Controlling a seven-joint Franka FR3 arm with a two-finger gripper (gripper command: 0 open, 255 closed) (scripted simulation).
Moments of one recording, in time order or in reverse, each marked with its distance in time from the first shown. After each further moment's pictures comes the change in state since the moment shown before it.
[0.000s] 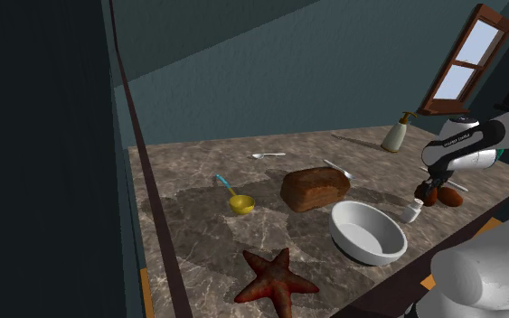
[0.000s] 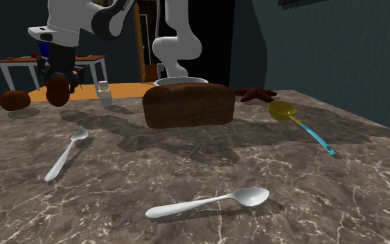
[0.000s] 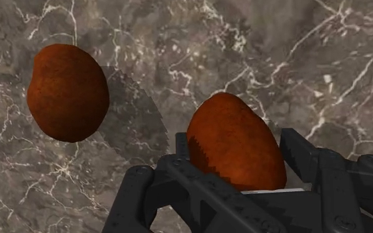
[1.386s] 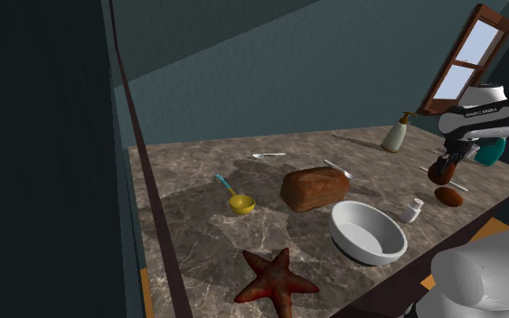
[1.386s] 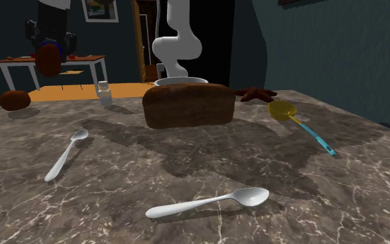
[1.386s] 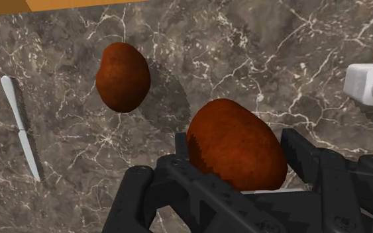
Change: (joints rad) arm 0.013 -0.161 0.048 0.152 0.021 -0.303 -0.056
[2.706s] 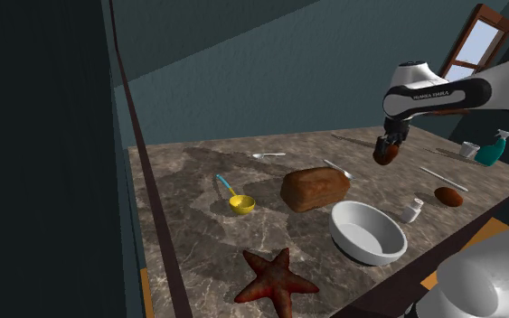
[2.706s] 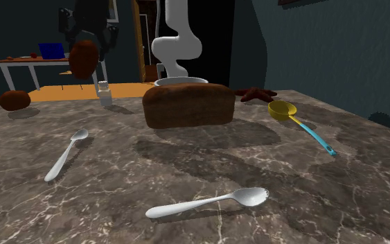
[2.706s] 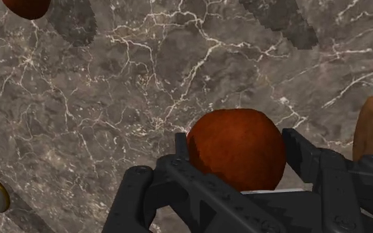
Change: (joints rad) arm 0.170 0.041 0.289 0.084 0.059 -0.188 0.382
